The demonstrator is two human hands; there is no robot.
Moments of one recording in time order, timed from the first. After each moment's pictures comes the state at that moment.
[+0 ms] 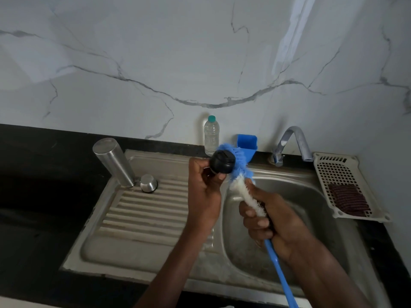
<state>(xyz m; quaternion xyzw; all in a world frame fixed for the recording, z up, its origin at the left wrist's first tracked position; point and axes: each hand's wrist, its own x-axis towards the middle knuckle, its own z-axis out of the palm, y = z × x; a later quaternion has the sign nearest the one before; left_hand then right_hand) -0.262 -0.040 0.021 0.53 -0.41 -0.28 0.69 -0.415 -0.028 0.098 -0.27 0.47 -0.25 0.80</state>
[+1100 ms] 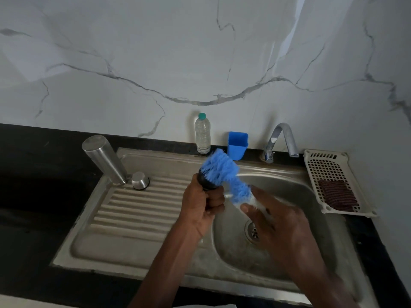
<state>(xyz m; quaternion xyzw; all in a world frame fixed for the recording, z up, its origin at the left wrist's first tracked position) -0.288 -0.033 0.030 0.42 -0.12 -0.66 0.62 -0.471 -0.007 0.074 -0.77 0.50 -0.29 0.25</state>
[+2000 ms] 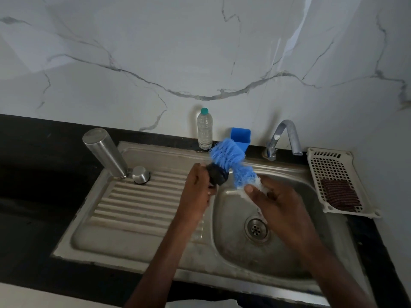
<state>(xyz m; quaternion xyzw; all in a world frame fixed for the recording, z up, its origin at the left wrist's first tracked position) -0.278 -0.033 0.018 0.64 -0.33 -0.45 0.53 -0.469 -0.043 0.072 -0.68 0.55 -0.25 0.41</state>
